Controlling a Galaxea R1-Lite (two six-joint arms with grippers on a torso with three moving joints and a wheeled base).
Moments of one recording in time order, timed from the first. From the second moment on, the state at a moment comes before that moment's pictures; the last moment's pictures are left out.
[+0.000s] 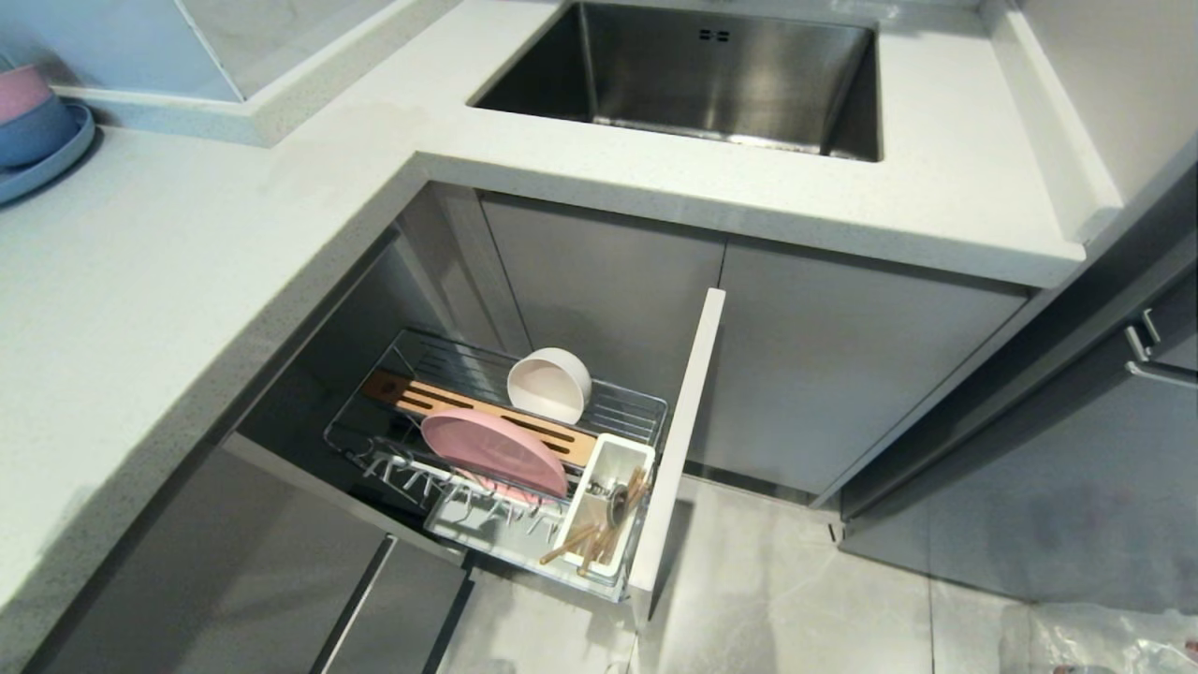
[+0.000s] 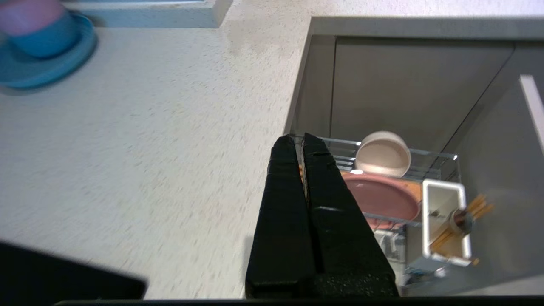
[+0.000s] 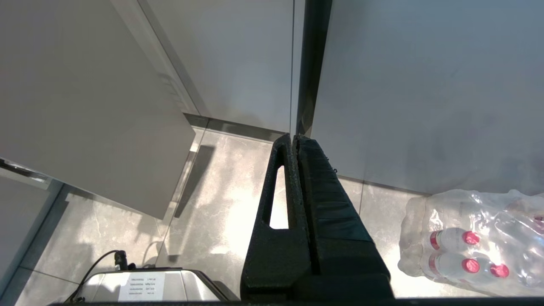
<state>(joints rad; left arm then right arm) -0.09 0.59 -0.89 0.16 0.05 0.16 0.00 0.00 0.00 0.00 -0.02 0.05</state>
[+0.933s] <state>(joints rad) -0.74 1.31 -1.05 0.15 0.62 -0.68 0.00 0.00 0.00 0.00 -0.02 0.05</state>
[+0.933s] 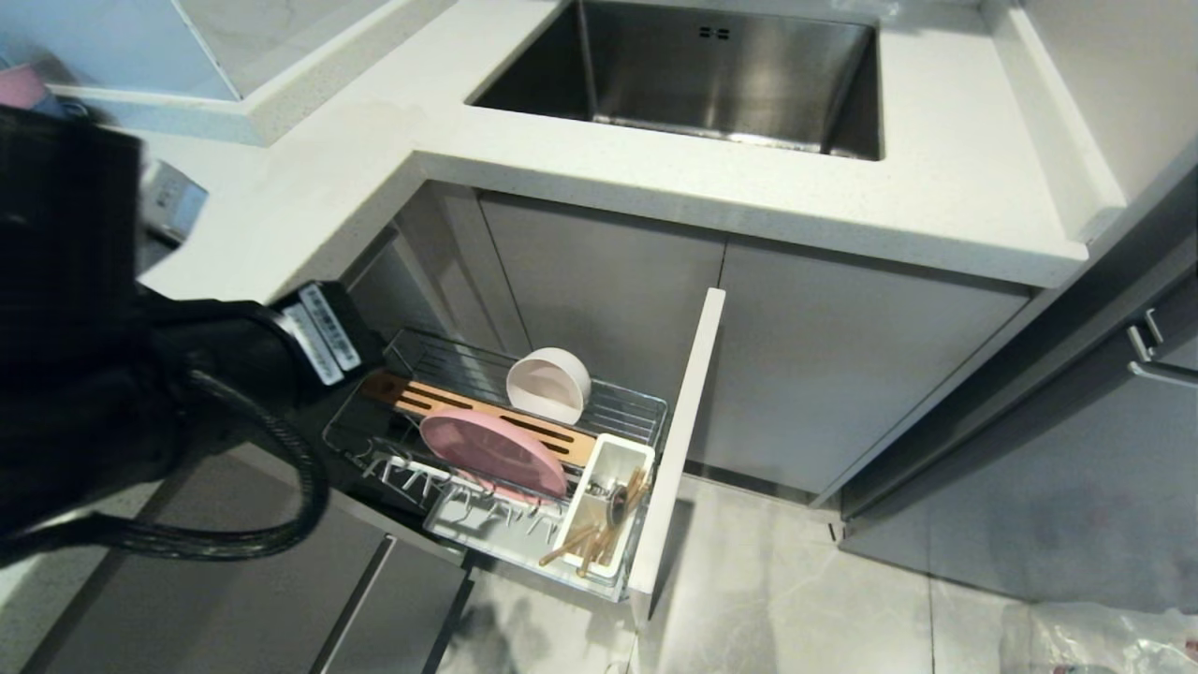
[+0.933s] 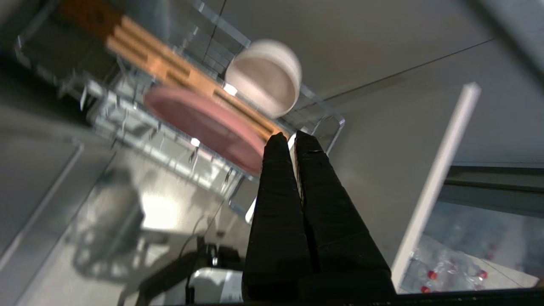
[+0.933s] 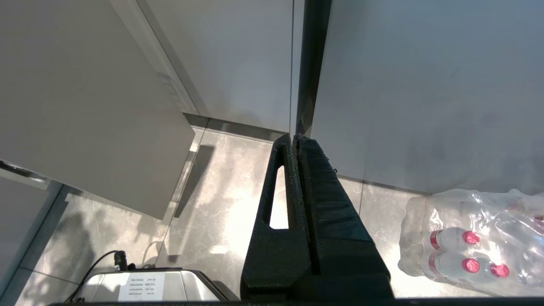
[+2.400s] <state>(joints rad) -0.70 1.84 -1.03 -0.05 0.77 -0.85 0.00 0.00 0.00 0.00 -0.02 0.04</state>
